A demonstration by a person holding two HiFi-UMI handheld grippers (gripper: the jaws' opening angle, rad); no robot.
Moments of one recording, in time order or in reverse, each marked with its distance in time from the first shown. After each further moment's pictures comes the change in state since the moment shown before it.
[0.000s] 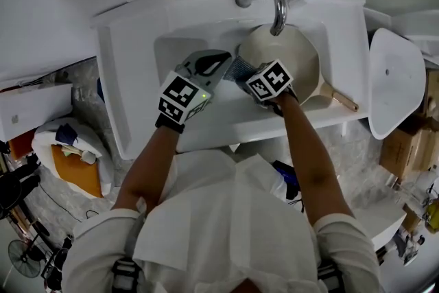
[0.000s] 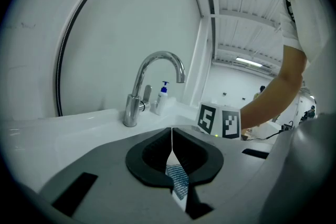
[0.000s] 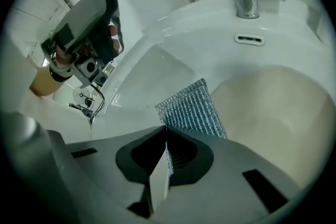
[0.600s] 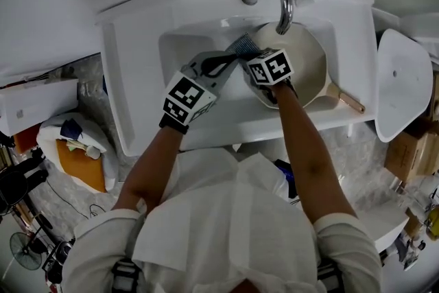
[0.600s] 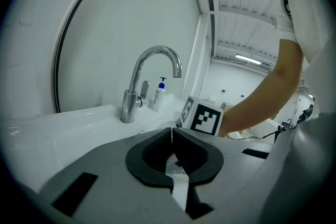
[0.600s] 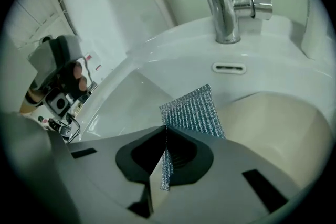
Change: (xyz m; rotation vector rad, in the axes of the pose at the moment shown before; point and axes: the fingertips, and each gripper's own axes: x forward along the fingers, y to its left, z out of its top) left arm 0.003 -0.008 -0.009 0.005 0.035 -0.009; right arm 0.000 -0.048 0.057 0.062 -0.231 -0.163
